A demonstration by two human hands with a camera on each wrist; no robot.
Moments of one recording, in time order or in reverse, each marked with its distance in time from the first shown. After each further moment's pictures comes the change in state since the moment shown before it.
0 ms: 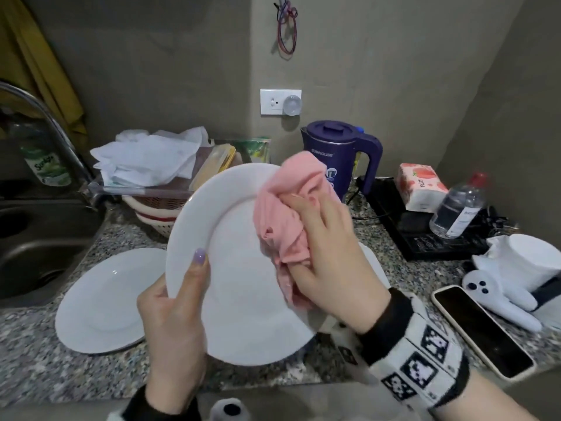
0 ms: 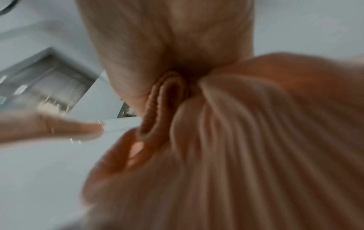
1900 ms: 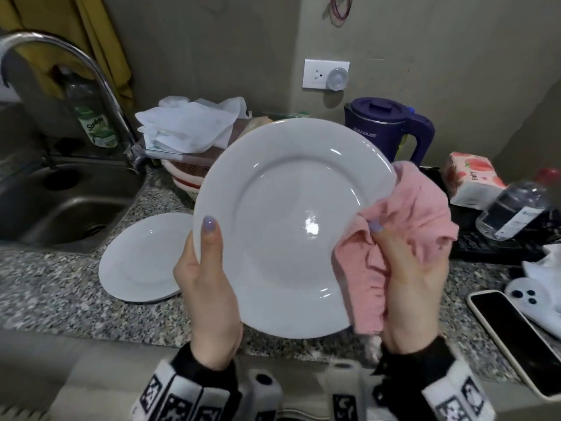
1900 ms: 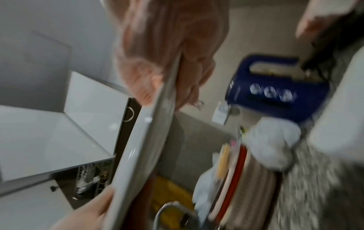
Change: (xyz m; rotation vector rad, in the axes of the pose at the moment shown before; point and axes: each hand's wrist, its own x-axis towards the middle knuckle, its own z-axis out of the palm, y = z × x) left_hand -0.010 0.003 0.011 -0.088 0.031 0.090; right_hand -0.035 0.006 0.008 1.358 0.645 0.651
